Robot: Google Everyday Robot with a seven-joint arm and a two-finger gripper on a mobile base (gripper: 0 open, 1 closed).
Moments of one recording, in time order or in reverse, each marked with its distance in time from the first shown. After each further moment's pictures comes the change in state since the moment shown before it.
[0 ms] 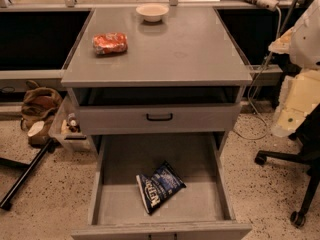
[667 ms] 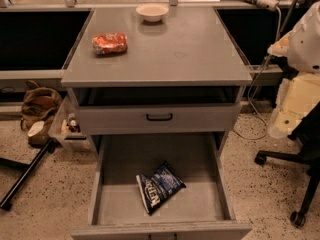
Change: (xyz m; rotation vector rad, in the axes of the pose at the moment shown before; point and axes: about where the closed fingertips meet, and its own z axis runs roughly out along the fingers) arm 0.000 0.000 0.006 0.002 -0.011 0.012
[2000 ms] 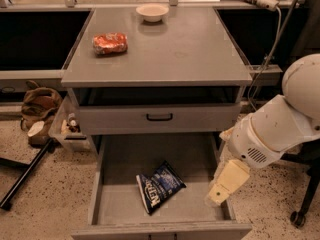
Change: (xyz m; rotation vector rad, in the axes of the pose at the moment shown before) arm -0.025 0.110 0.163 -0.286 -0.212 0.238
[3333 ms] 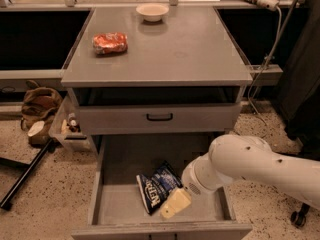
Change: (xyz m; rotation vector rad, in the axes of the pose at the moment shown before) arm 0.006 -0.007 0.187 0.029 -0.033 0.161
